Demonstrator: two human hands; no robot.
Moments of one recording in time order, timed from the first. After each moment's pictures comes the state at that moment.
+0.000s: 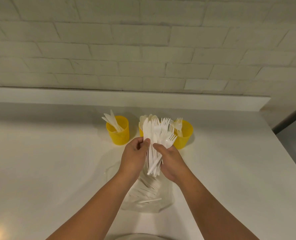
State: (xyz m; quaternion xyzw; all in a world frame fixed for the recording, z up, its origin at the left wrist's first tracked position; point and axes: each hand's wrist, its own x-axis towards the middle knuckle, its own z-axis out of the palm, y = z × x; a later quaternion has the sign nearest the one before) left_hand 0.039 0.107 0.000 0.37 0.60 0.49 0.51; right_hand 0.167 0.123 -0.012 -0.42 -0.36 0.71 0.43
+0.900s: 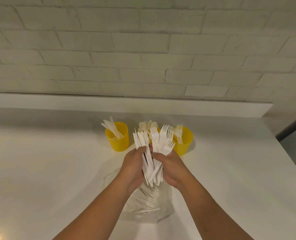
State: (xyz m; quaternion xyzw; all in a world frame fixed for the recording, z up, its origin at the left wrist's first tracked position) left_hand 0.049 0.112 0.017 0.17 0.54 0.52 0.64; right_hand 0.174 0.141 -0.026 -0.42 -0.35 0.72 0.43
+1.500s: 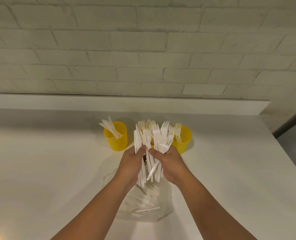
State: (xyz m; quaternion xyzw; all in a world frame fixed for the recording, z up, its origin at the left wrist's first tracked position) left_hand 0.041 0.112 0.007 0.32 0.59 0.48 0.56; right_hand 0.173 0.142 -0.019 -0.45 -0.39 0.67 0.45
